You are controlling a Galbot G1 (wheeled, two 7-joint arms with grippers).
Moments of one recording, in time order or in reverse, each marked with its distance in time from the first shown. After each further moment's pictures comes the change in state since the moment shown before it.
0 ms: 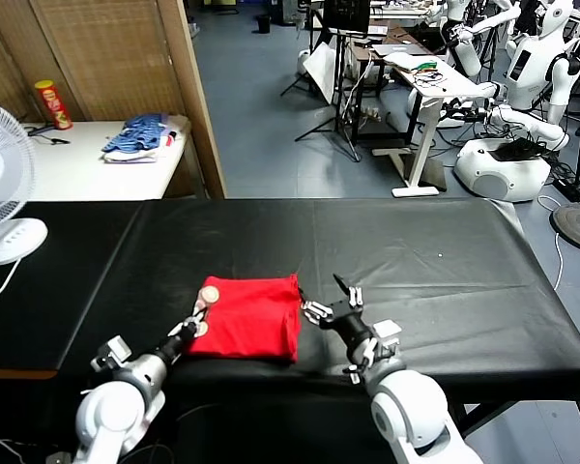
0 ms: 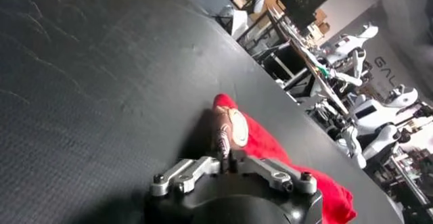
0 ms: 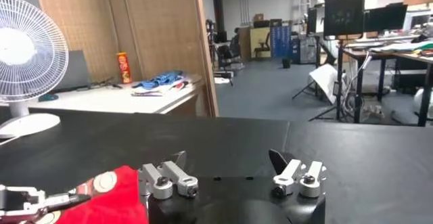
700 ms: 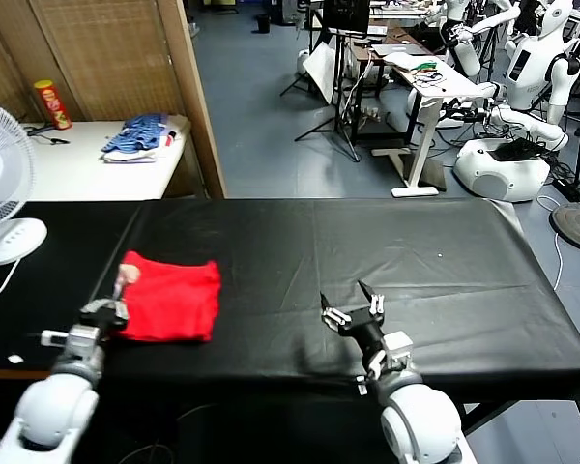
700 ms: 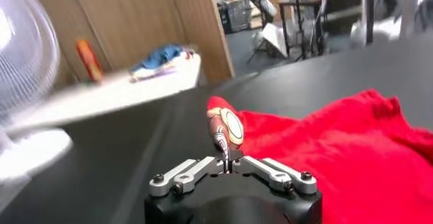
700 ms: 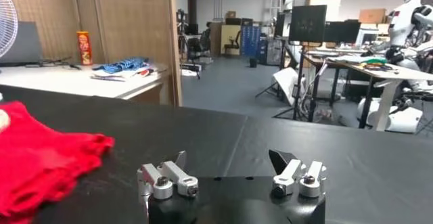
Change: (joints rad) left arm 0.056 0.307 -0.100 0.004 0.946 -0.094 0.089; right arm -0.078 0.019 0.047 0.043 -0.135 -0.020 0.022
